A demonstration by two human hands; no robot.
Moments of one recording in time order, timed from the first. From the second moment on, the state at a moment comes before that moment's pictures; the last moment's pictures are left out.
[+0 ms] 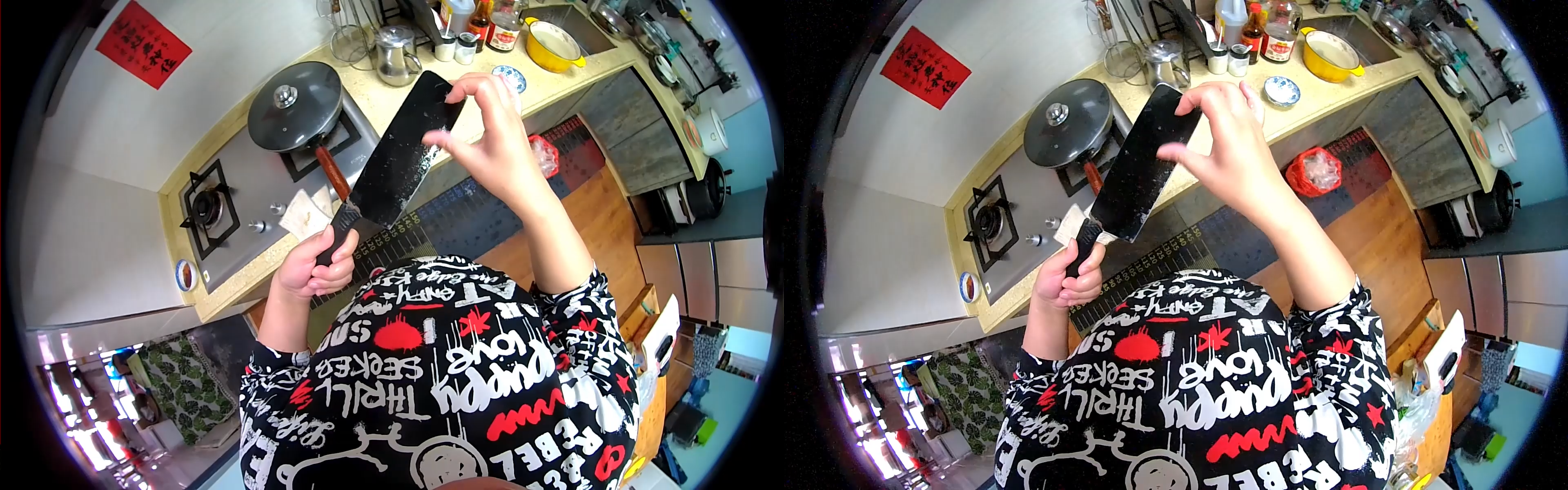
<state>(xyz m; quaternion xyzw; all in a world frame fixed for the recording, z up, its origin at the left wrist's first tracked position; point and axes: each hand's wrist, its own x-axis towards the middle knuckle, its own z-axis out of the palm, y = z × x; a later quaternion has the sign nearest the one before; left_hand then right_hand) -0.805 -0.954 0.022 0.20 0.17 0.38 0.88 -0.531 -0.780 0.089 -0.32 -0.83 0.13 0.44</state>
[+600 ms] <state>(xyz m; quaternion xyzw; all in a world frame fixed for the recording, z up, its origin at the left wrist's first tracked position) -0.807 -0.951 0.023 0.18 0.14 0.40 0.89 -0.529 -0.829 0.070 -0.12 -0.98 0.05 0.14</state>
